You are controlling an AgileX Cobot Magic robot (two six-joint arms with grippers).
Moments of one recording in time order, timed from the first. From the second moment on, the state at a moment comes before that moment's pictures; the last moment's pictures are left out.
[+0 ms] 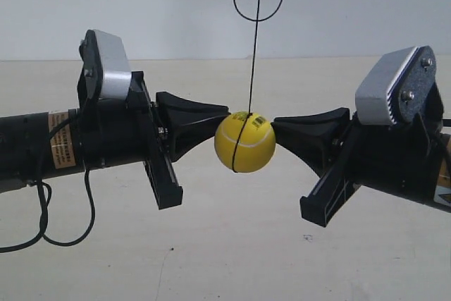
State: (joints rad) left arm -0.44 1.63 -0.61 0.91 -1.00 -0.40; right arm 0.42 1.29 -0.37 -0.78 -0.79 0.48
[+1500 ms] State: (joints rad) left arm -0.44 1.54 -0.60 0.96 -0.78 -0.44; right arm 0.42 1.29 -0.37 -0.78 -0.77 0.49
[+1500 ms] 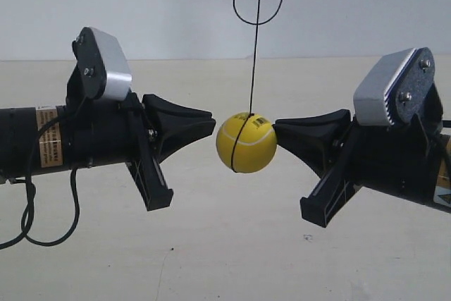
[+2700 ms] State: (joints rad) left arm -0.44 1.54 -0.53 0.82 -0.92 -0.34; right arm 0.42 1.29 -0.37 -0.83 -0.81 0.50
